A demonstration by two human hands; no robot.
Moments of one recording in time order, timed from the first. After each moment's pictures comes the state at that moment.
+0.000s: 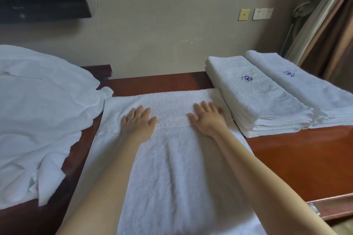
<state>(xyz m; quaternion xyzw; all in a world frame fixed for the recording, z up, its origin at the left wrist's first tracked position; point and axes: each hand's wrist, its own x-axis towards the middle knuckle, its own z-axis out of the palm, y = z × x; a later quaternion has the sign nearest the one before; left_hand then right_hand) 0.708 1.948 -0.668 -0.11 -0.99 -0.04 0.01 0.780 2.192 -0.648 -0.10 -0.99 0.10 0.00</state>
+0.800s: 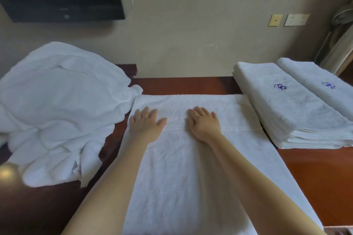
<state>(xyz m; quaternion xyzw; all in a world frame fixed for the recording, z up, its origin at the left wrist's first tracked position) 0.718 1.890 -0.648 -0.07 -1.00 -0.04 -0.02 0.757 2.103 -0.651 0.02 -0.99 0.12 0.08</state>
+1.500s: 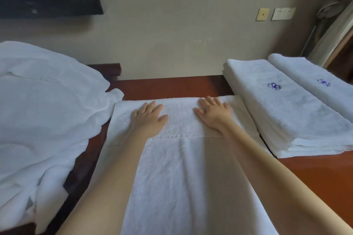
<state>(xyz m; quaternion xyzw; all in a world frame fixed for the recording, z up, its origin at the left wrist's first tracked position) 0.653 1.943 -0.657 -0.16 -0.99 -0.03 -0.03 0.698 2.185 -0.644 -0.08 -0.99 0.09 0.00</state>
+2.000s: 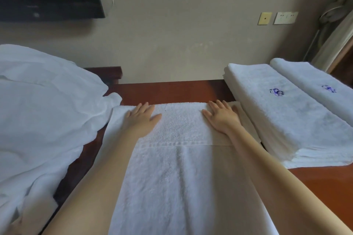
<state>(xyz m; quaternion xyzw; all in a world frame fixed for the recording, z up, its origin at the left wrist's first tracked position) 0.621 1.928 -0.659 -0.15 -0.99 -0.06 -0.03 0.689 2.214 -0.649 -0.11 -0.98 0.13 0.02</state>
